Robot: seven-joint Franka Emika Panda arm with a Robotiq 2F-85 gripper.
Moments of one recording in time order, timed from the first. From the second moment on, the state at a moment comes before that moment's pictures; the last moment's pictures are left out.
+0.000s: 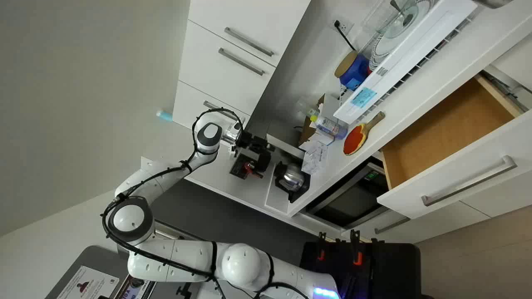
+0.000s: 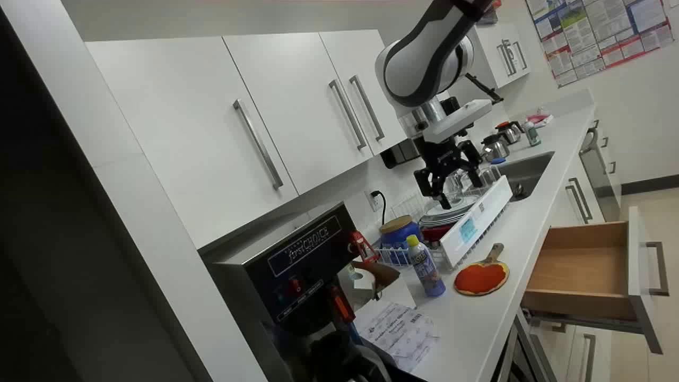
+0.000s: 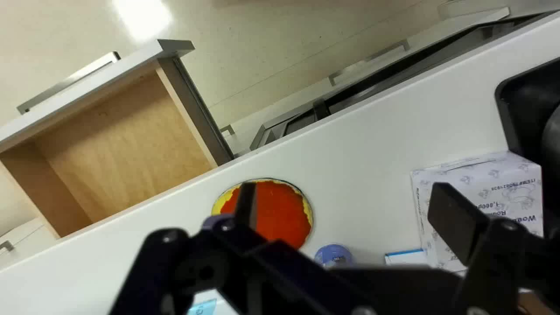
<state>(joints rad) 0.00 -0.29 0.16 -2.22 -0.03 1.92 0.34</state>
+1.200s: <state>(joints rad) -0.05 -0.27 0.07 -2.22 -0.03 2.02 0.42</state>
